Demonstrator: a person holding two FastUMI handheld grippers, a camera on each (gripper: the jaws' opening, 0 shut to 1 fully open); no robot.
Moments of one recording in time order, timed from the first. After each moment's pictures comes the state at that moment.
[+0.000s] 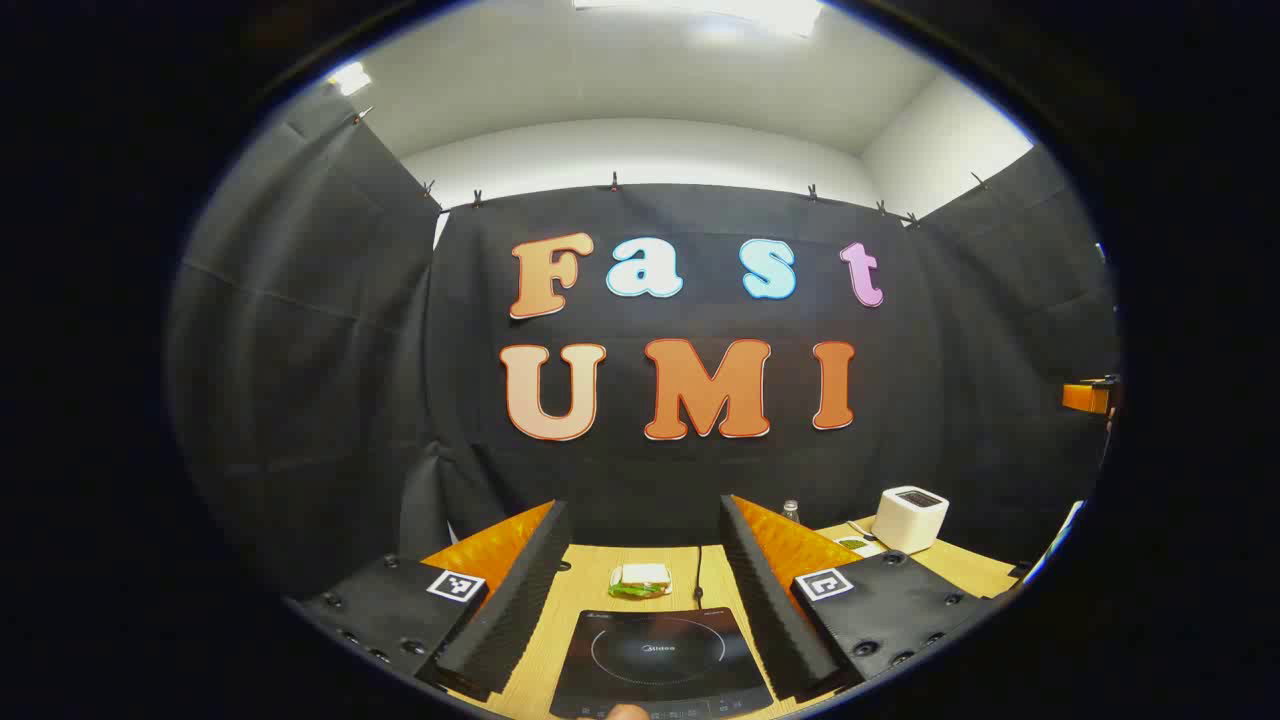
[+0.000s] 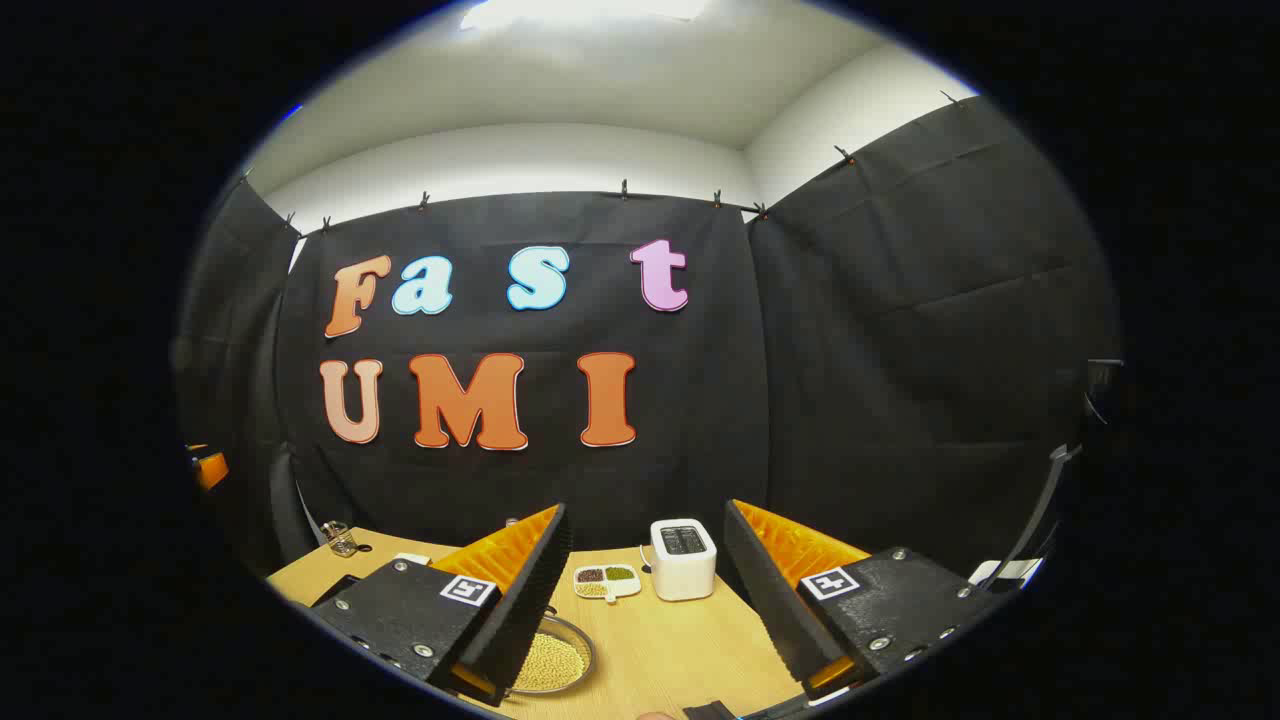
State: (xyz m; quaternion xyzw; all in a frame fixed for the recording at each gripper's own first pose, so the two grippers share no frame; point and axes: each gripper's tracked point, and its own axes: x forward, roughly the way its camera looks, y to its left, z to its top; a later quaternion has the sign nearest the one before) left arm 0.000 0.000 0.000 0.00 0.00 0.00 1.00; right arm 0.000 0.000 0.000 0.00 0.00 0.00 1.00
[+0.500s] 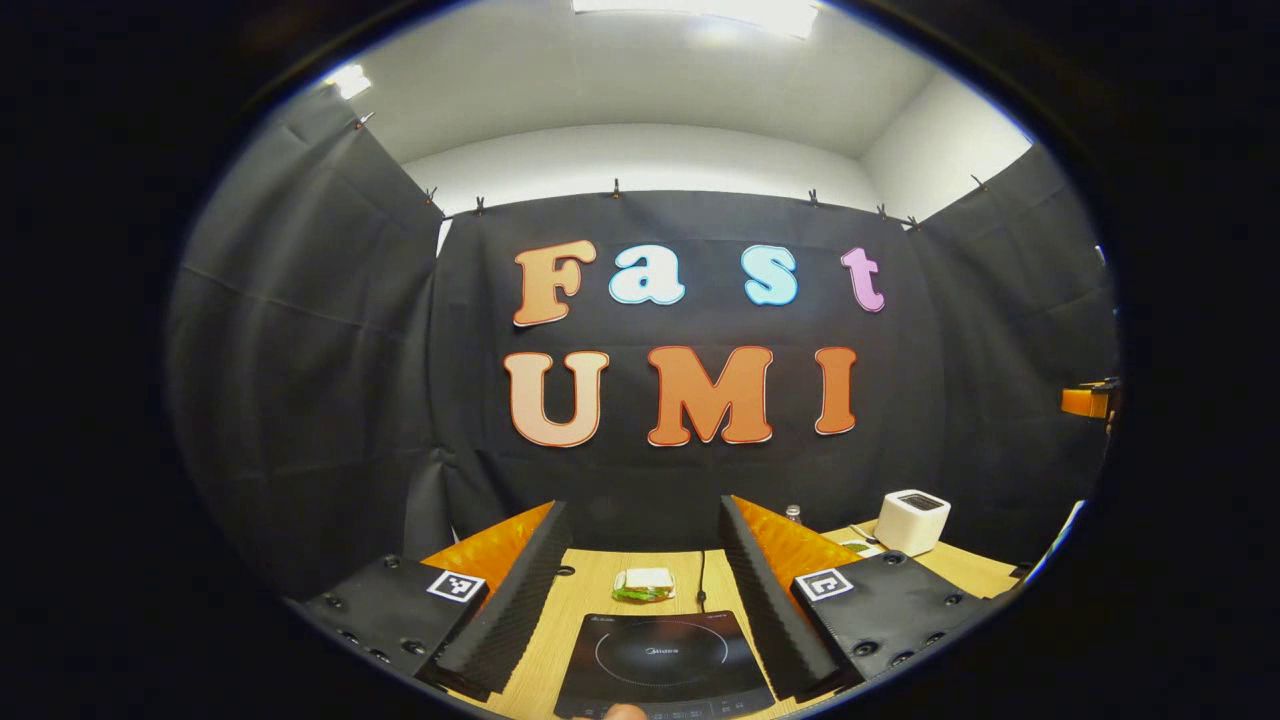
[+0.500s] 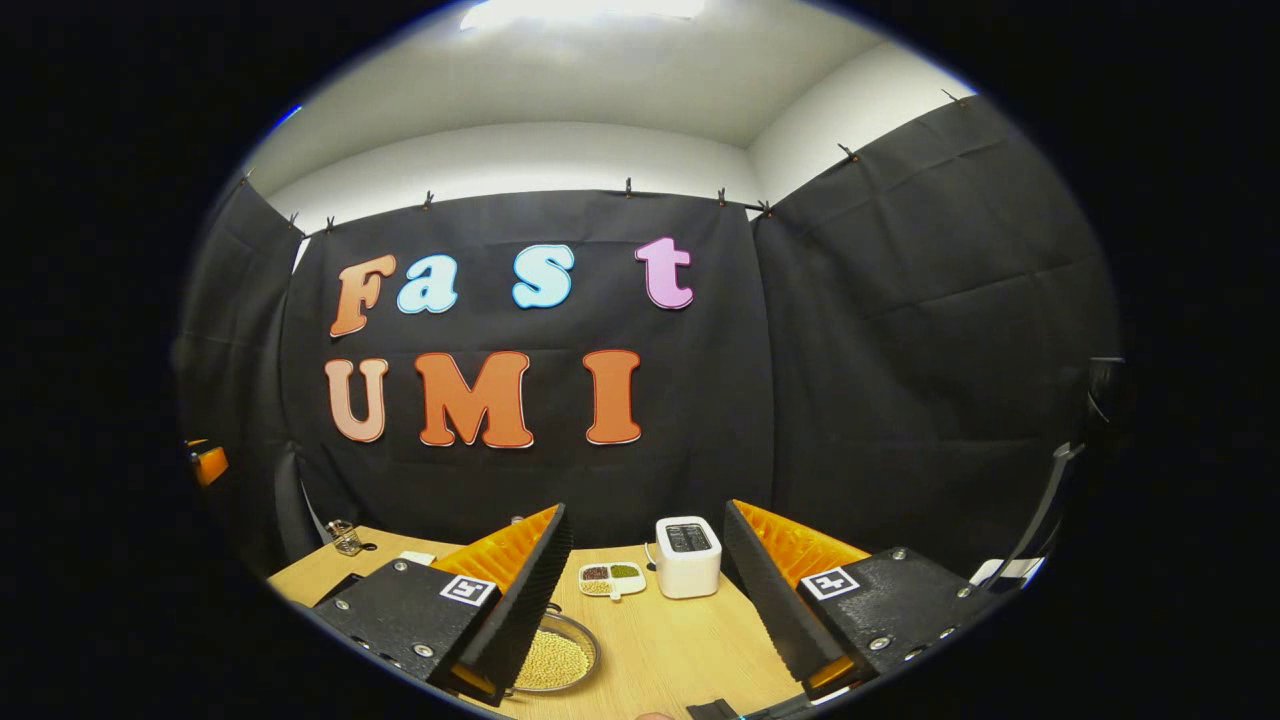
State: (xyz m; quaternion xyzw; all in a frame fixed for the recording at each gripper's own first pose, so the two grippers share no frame) left arm -0.003 0.007 0.006 0.00 -0.01 0.01 1.00; right arm -0.002 0.006 0.000 0.00 0.00 0.01 1.00
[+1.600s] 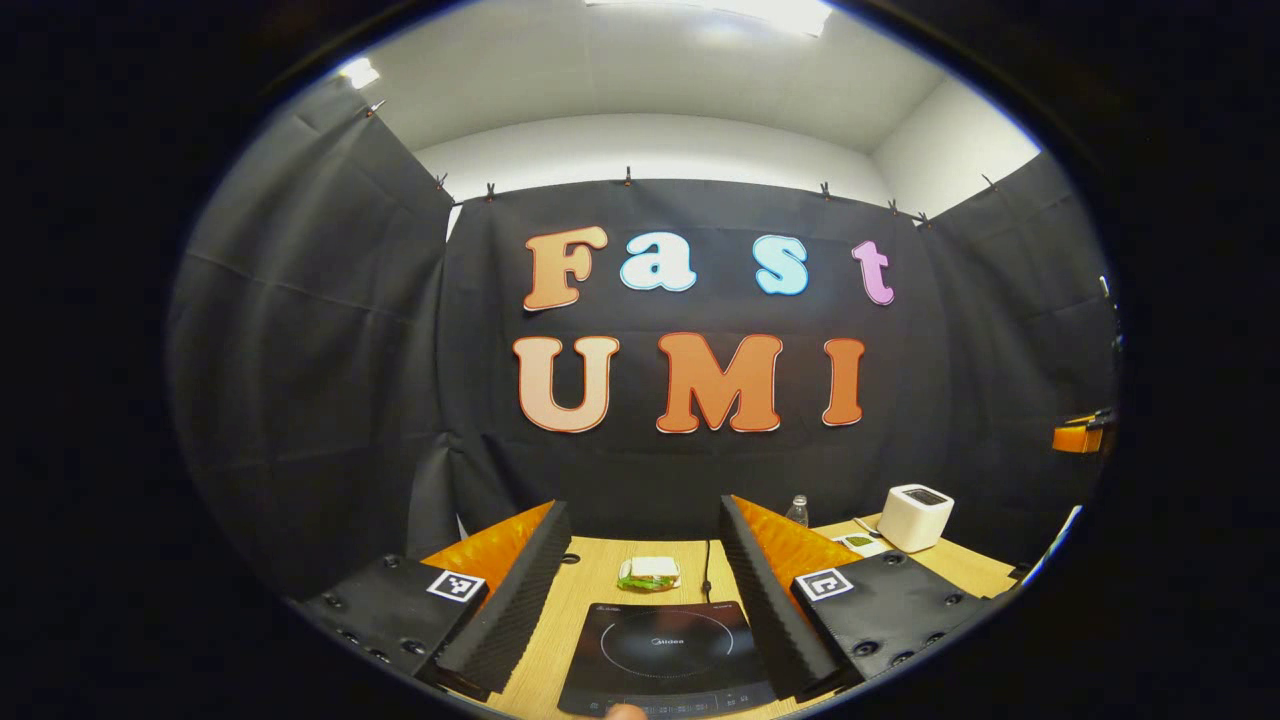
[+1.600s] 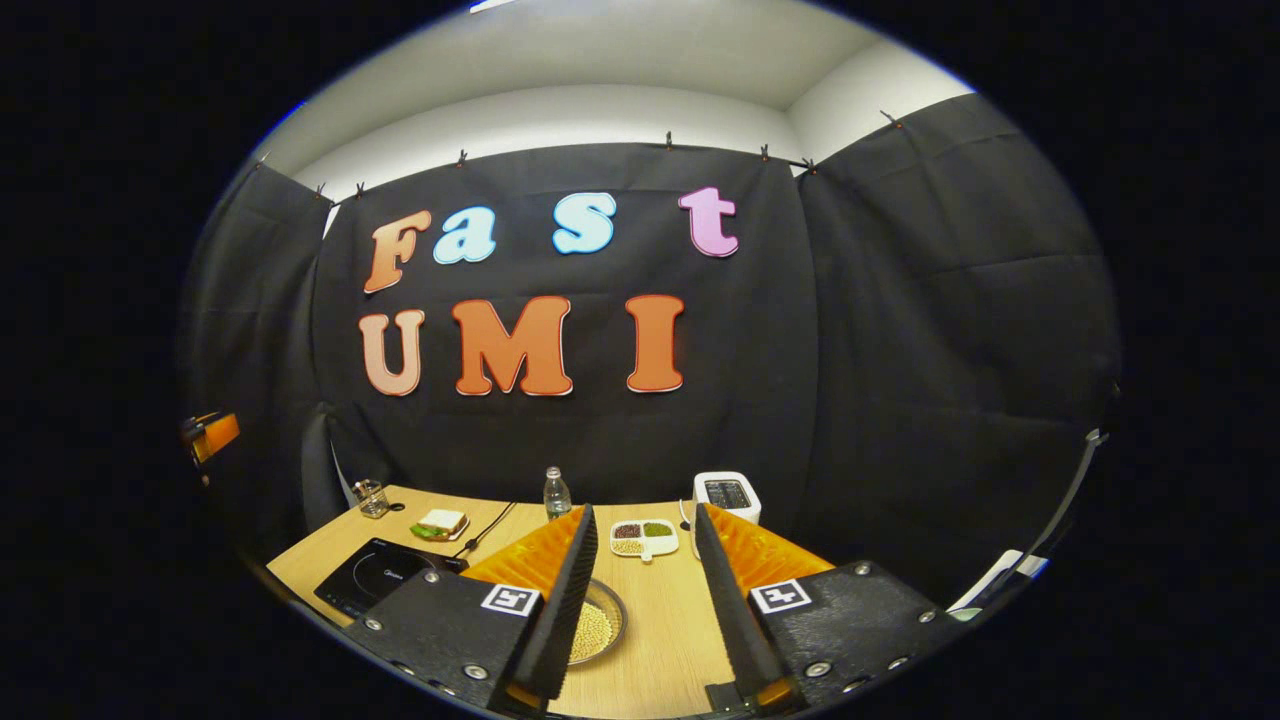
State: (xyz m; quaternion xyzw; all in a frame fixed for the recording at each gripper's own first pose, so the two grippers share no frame) left arm -0.006 0.024 -0.008 -0.01 0.01 0.02 1.00; right arm 0.003 0.043 -0.064 -0.02 0.09 0.07 0.99
